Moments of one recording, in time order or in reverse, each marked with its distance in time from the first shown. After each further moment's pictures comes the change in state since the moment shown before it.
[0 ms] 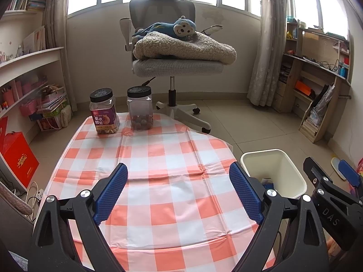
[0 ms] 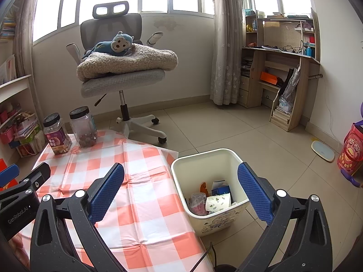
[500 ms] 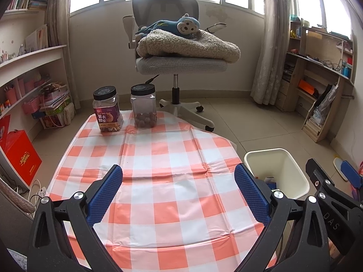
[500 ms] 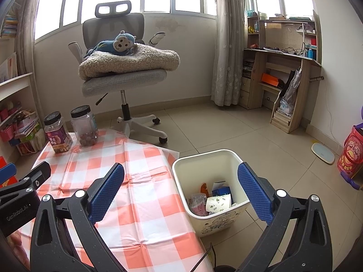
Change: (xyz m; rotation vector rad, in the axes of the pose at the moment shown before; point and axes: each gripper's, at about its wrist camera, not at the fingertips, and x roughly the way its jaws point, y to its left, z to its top) left arm 0.000 0.007 0.001 -0.003 0.007 0.018; right arm 0.000 0.003 -0.001 -0.014 -0.001 0.003
